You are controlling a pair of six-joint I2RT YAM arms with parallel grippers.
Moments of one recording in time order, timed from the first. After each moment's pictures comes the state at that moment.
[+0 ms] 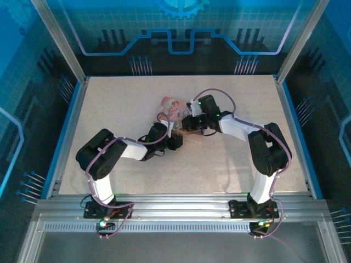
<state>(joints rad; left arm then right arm) -0.59 1.82 0.71 0.50 0.22 -0.53 0.47 1.81 1.16 -0.18 -0.51 0.35</state>
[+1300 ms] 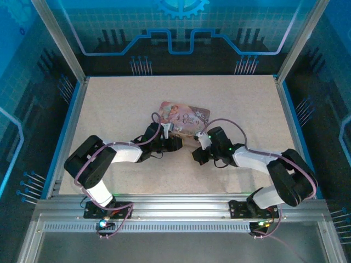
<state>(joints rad) -0.59 1.67 0.66 0.38 0.37 -0.75 0.58 1.46 0.58 0.01 -0.42 0.17</state>
